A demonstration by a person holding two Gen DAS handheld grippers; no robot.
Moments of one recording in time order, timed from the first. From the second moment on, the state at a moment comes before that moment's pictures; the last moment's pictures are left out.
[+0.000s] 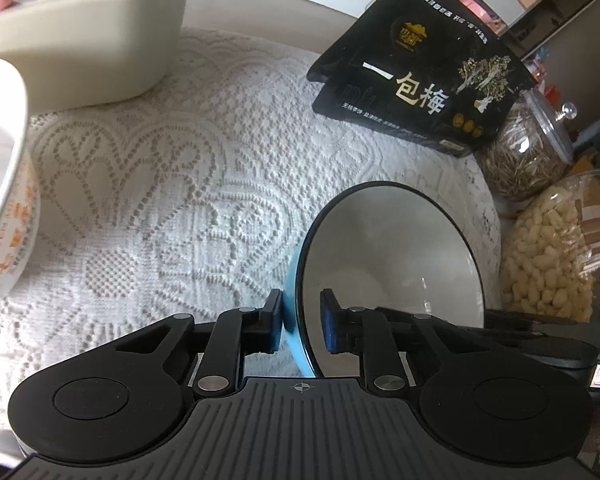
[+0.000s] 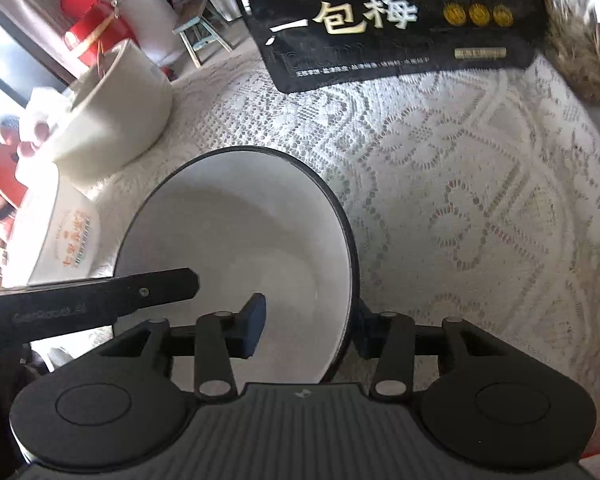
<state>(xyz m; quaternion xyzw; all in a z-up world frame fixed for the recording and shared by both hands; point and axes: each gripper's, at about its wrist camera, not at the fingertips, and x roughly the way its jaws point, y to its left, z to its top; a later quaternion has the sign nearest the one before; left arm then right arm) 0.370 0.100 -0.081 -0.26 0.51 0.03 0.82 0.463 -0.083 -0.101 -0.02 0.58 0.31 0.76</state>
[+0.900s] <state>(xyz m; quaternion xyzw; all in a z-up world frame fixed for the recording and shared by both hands) 0.355 0.102 -0.079 -0.24 0.52 0.04 0.82 0.443 -0.066 -0.086 -0.06 0.58 0.31 0.75</state>
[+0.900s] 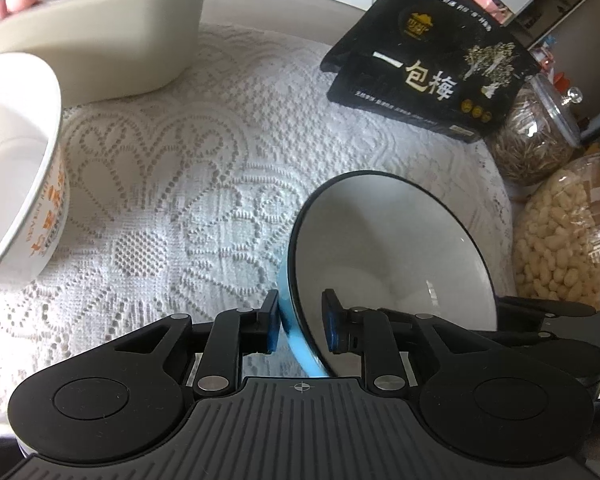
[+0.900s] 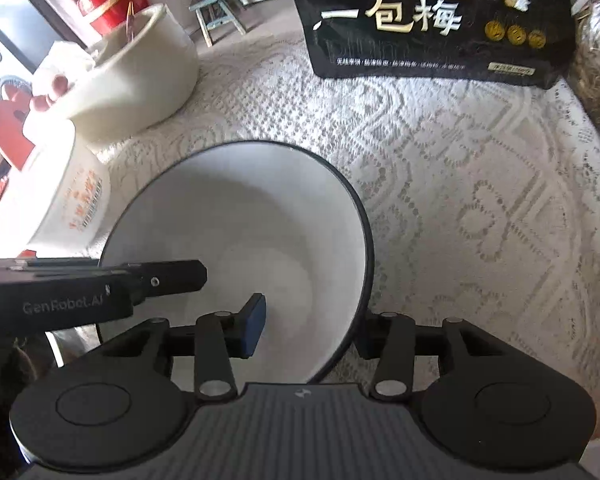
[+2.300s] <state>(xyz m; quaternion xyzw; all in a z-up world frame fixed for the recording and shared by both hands) 0.224 0.053 -0.041 -0.21 0.52 0.00 0.83 0.292 -0.137 -0.051 -0.06 0.53 0.32 0.78</state>
